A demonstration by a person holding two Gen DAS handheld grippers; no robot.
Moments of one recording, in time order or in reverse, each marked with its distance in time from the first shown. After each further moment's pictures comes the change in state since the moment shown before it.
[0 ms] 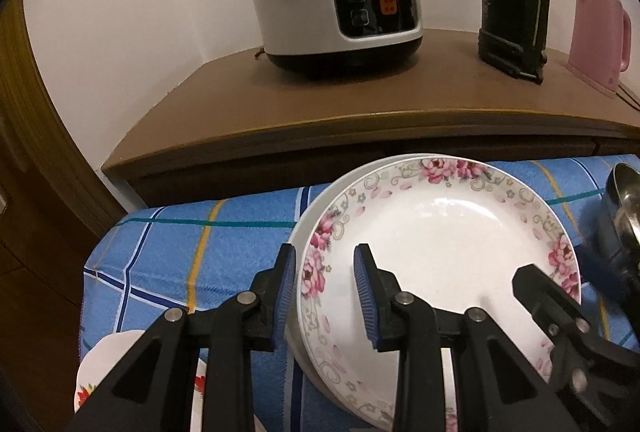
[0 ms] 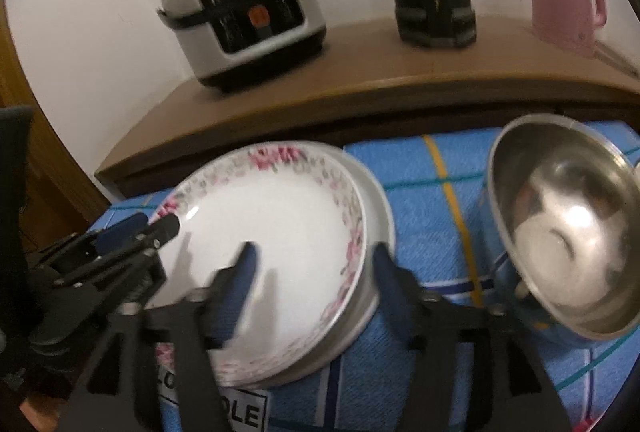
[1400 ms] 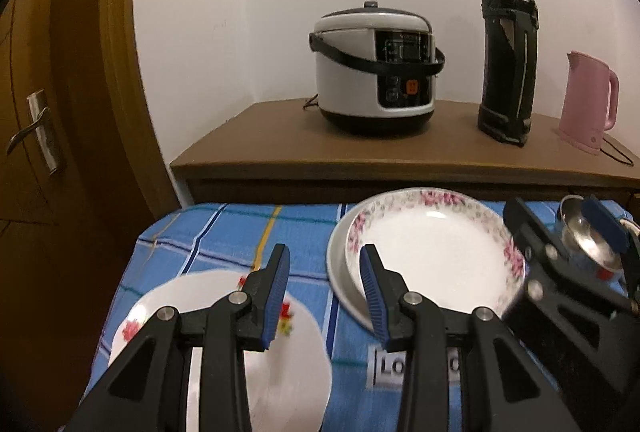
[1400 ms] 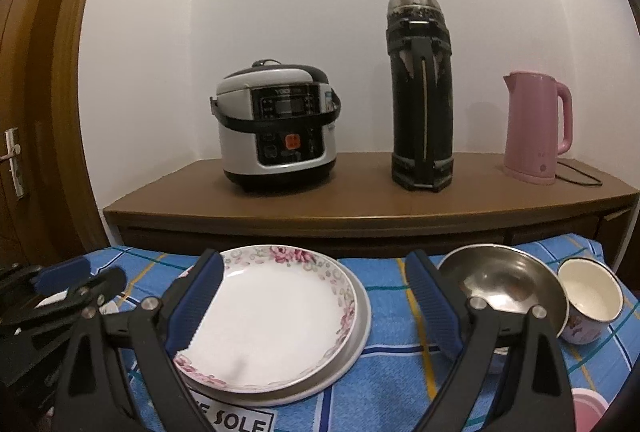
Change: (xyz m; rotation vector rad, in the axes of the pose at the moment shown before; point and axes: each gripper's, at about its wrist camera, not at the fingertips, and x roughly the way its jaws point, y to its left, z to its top) left arm -0.094 0.027 -0.057 -0.141 -0.207 0.047; right arm -0.070 0.032 -0.016 -0.190 -0.413 -0.111
